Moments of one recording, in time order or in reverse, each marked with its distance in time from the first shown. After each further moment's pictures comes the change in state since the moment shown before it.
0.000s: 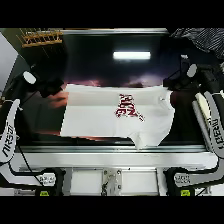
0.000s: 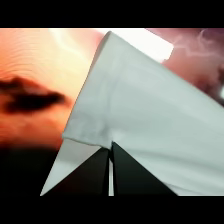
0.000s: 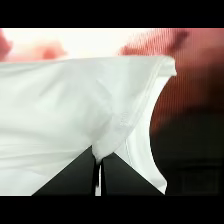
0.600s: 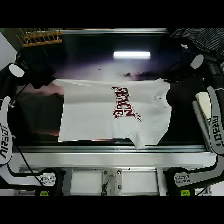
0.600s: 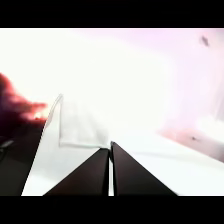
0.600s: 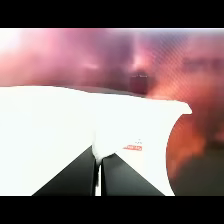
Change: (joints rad) left arm 0.034 -0.003 0.162 -0.053 0.017 -0.005; right arm 0.005 -0.050 0.165 0.166 -0.002 -0.106
